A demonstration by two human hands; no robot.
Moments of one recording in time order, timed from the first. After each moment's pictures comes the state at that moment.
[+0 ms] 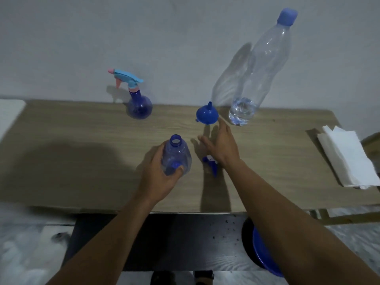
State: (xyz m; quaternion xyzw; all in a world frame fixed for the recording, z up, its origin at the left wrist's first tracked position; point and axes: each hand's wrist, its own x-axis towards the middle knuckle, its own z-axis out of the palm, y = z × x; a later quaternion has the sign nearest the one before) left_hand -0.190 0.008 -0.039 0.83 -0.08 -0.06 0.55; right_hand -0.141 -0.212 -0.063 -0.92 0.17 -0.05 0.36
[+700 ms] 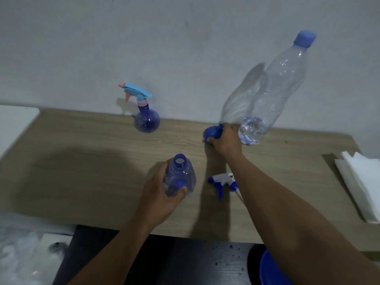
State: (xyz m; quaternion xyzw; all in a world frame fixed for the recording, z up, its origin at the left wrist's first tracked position) left_hand -0.183 0.010 -0.052 0.82 -0.08 -0.06 0.56; right_hand -0.050 -0.234 -0.076 -0.91 0.20 -0.03 0.35
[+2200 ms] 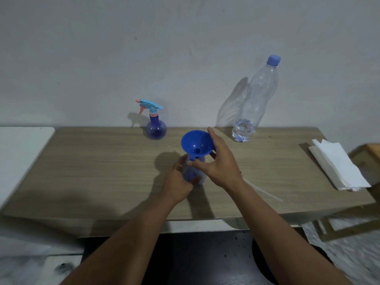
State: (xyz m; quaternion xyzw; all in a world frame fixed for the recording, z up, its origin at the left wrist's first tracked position) left_hand -0.169 0.022 -0.050 0.83 -0.11 -0.13 0.53; right_hand -0.212 -0.115 0.033 -0.84 0.06 -0.11 0.53
